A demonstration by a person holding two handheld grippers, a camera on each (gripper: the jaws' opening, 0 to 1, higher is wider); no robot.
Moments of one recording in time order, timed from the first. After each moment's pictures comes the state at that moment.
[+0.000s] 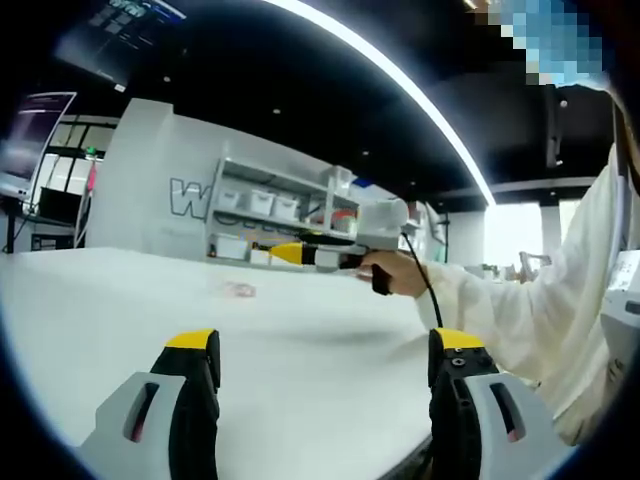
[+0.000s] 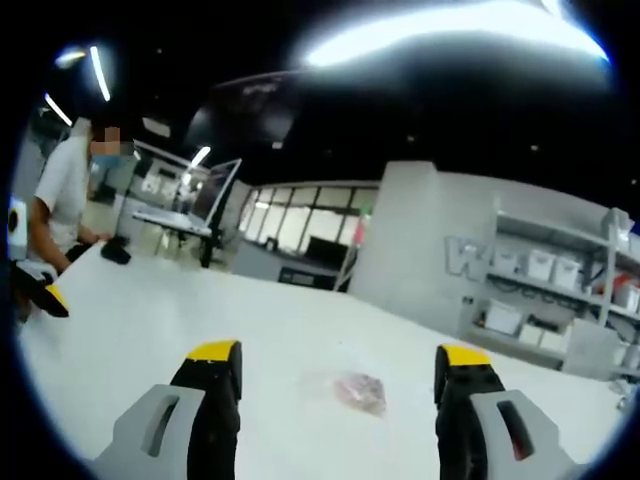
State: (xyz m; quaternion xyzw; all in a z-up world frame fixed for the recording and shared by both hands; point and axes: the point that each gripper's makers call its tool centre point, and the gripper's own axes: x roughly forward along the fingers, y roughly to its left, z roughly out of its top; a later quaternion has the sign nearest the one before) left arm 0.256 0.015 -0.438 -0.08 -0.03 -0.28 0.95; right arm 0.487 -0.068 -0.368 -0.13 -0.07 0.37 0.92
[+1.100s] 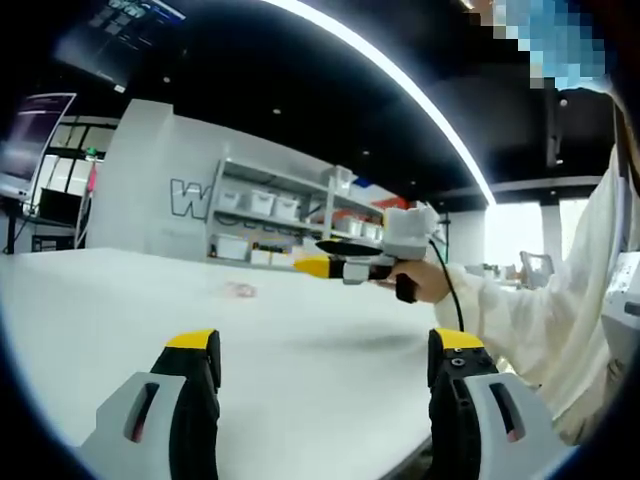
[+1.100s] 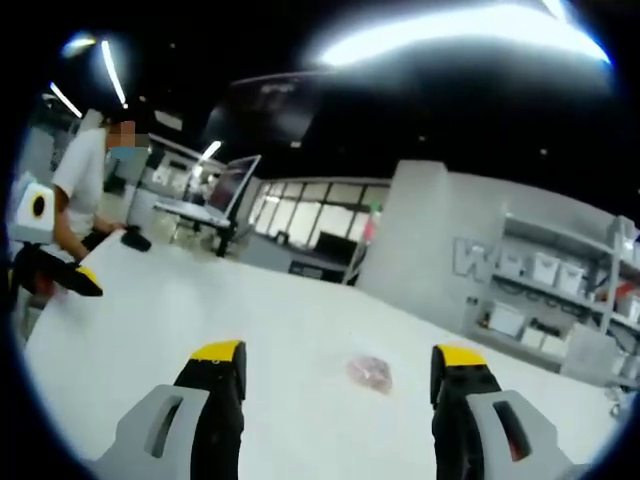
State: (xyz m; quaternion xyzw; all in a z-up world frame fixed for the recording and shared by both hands) left arm 0.257 0.016 -0.438 -0.08 -0.03 -0.28 0.96; right arm 0.450 -0.087 -0.384 -0.16 -0.07 0.38 0.91
